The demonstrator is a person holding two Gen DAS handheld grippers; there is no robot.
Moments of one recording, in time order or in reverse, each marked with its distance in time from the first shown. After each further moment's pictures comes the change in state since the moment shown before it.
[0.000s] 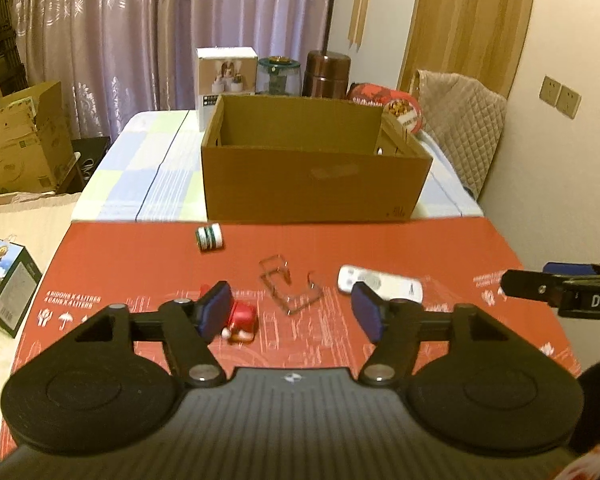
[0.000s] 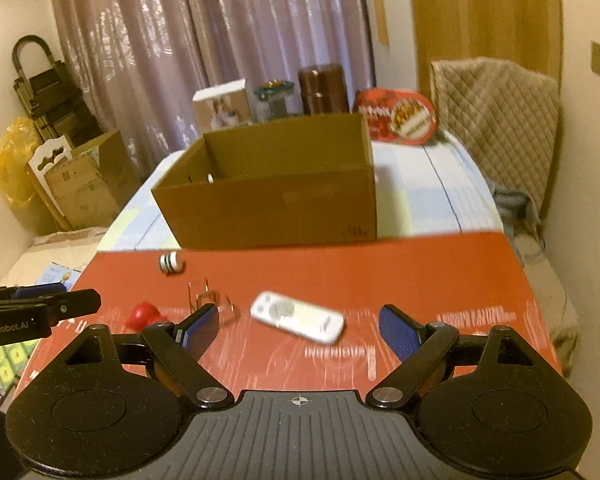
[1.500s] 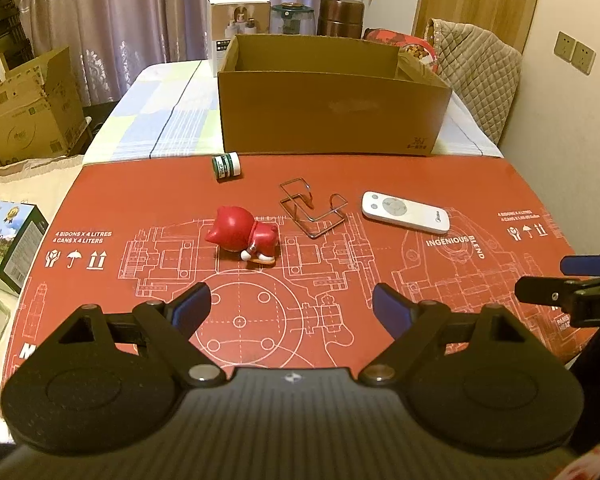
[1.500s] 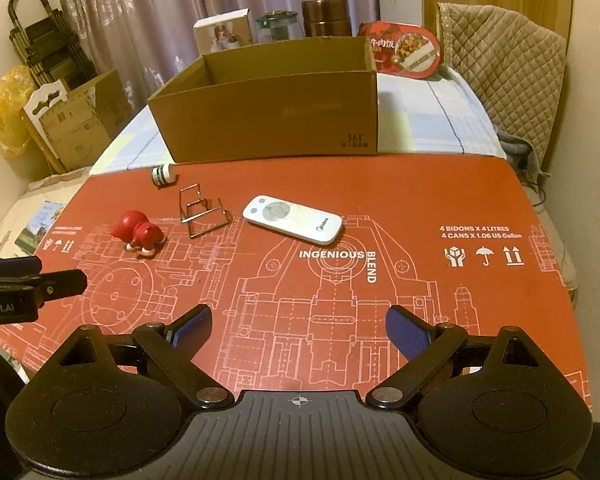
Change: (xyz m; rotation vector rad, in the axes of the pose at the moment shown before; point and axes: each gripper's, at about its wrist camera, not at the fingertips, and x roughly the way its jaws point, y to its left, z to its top) left arm 0.017 0.010 -0.044 0.010 0.115 0.043; right arm 0.019 0.003 -0.053 -0.051 0.154 -0.013
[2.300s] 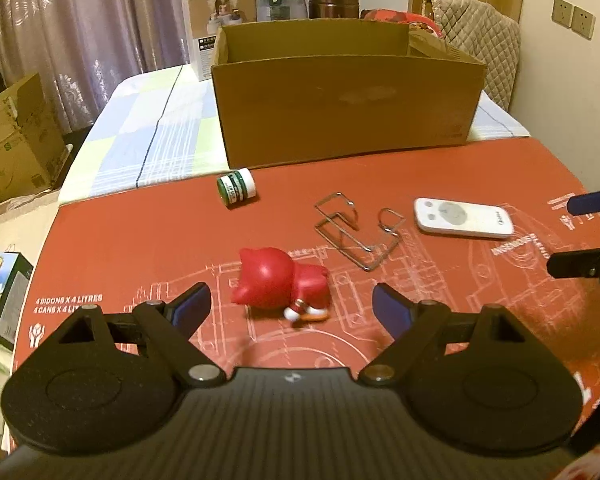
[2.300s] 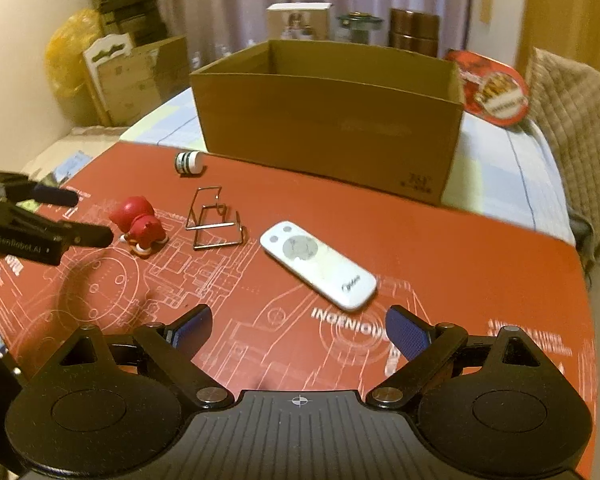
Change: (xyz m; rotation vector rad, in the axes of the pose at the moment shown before) left arm 0.087 0.040 0.030 0.132 0.001 -0.009; right arm 0.079 -0.005 0.037 -0.295 -0.017 0.119
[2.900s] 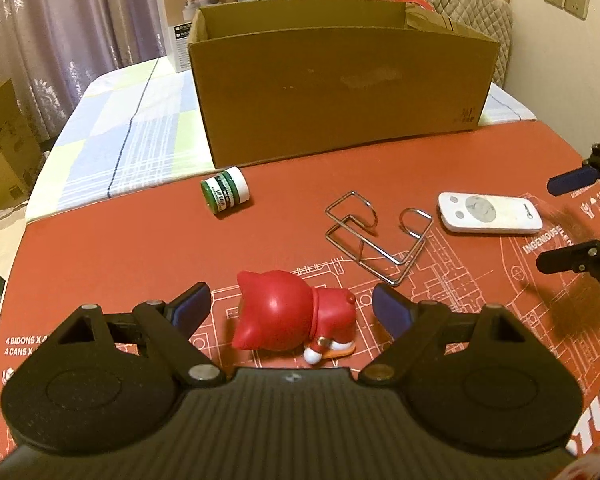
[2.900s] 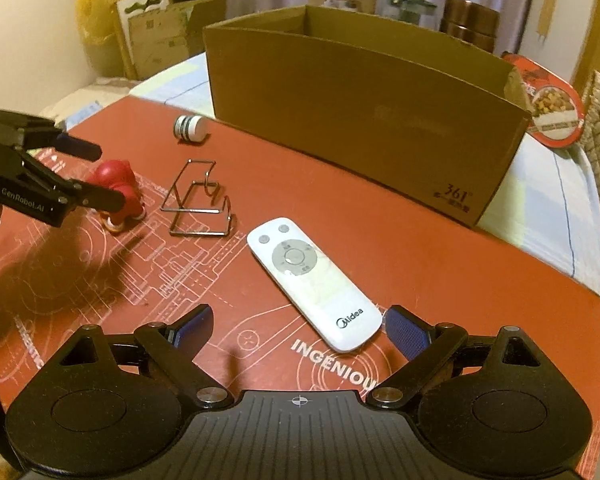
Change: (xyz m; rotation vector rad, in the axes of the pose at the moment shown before) left arm 0.053 0.010 0.011 0.059 0.024 -0.045; right arm 0.062 -0.015 0.015 -0.165 0.088 0.045
